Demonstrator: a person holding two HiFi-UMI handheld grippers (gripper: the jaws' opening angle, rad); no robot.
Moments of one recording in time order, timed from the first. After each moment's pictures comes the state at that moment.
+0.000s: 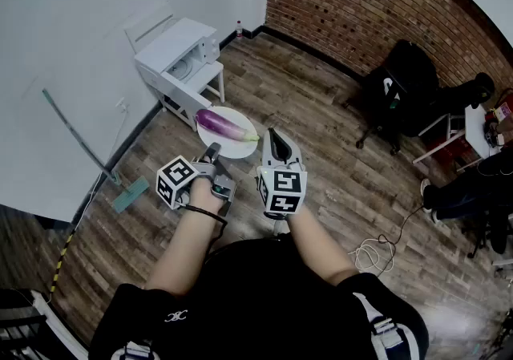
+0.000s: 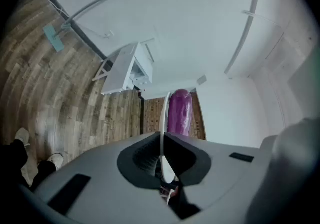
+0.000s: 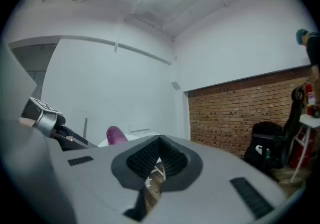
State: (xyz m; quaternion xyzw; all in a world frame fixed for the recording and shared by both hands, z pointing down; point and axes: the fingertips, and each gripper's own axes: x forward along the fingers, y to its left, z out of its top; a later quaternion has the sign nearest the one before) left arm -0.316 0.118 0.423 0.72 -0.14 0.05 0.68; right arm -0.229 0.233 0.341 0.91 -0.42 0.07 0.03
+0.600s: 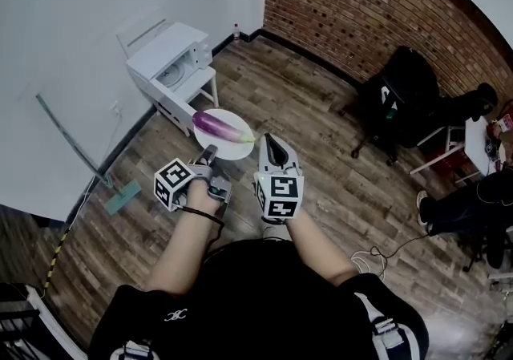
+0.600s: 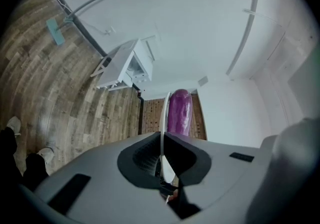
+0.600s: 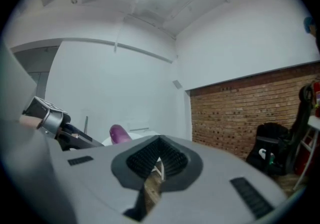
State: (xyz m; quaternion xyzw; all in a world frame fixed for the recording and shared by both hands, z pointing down) left arm -0.255 0.144 0.430 0.71 -0.16 0.03 0.68; right arm -0.169 0.260 0.350 0.89 -0.45 0.07 0.03
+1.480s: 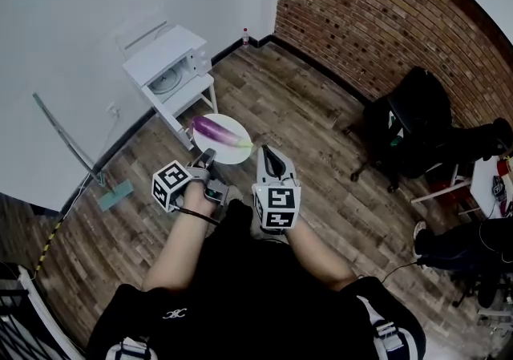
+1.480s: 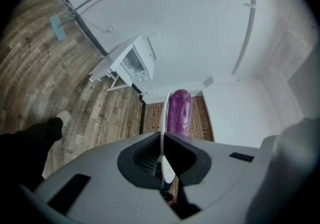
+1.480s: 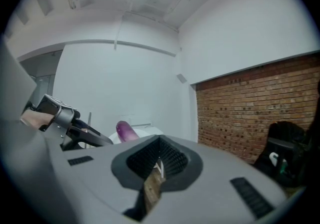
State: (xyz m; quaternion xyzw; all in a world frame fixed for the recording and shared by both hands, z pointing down) left arm -0.126 0.160 0.448 0.70 -0.20 0.02 0.68; right arm -0.040 0.278 0.374 0.86 -0.50 0.09 0.04
